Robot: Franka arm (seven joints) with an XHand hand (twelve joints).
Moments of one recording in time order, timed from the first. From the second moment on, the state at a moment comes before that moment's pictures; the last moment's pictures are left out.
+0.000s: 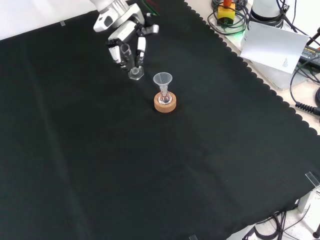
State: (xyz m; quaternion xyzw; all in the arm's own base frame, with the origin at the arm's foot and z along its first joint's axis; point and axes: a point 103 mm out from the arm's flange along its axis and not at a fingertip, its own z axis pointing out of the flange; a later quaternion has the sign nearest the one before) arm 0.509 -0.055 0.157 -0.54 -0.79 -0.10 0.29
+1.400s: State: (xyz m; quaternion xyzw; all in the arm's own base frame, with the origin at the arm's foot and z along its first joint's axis) arm 0.562 -0.065 0.070 -0.56 -0.73 -0.31 0.26
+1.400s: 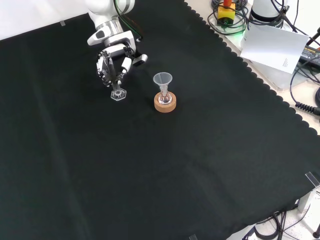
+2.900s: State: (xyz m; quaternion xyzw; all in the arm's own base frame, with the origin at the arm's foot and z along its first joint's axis) arm 0.569 -0.073 0.074 -0.56 -0.74 -0.26 0.28
